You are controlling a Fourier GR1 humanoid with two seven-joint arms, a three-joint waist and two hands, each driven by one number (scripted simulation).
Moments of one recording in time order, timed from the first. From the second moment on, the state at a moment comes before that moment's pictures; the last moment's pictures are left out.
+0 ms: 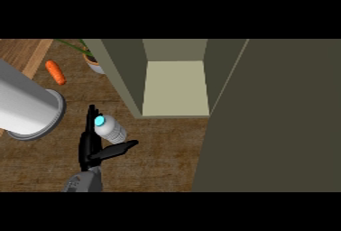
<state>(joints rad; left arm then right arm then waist) -0.16 0.01 0.08 -0.97 0.14 0.26 -0.50 0.12 -0.26 0.75 -2.44 0.17 -0.40 0.29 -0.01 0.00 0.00</state>
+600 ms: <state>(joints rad) -0.23 0.01 0.13 -0.71 0.22 0.19 -0.73 0.08 -0.27 0.75 -2.44 0.17 -0.42 0.33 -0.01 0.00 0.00</state>
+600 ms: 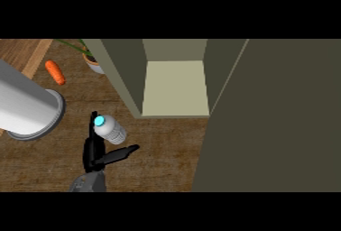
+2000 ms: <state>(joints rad) -0.26 0.02 0.13 -0.62 0.34 -0.10 -0.87 0.11 -0.32 0.80 -2.43 0.18 -0.47 0.29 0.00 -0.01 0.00</state>
